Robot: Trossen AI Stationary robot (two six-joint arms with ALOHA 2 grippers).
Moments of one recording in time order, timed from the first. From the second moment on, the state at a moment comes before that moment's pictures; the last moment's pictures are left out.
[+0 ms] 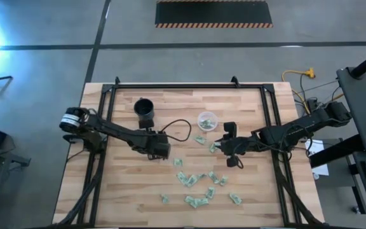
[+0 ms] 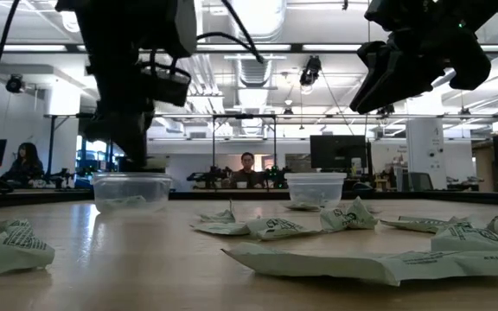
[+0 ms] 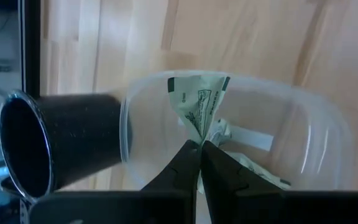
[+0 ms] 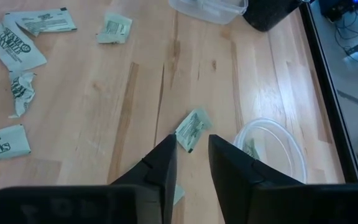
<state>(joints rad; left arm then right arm) -0.18 1.65 1.07 -0.96 -0.58 -0.40 0.28 1.21 0.70 -0.29 0.42 -0.11</state>
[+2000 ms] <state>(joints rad) -0.58 1.43 1.08 -0.90 -0.87 -0.57 0.18 1.59 0.70 -0.23 0.32 -0.08</state>
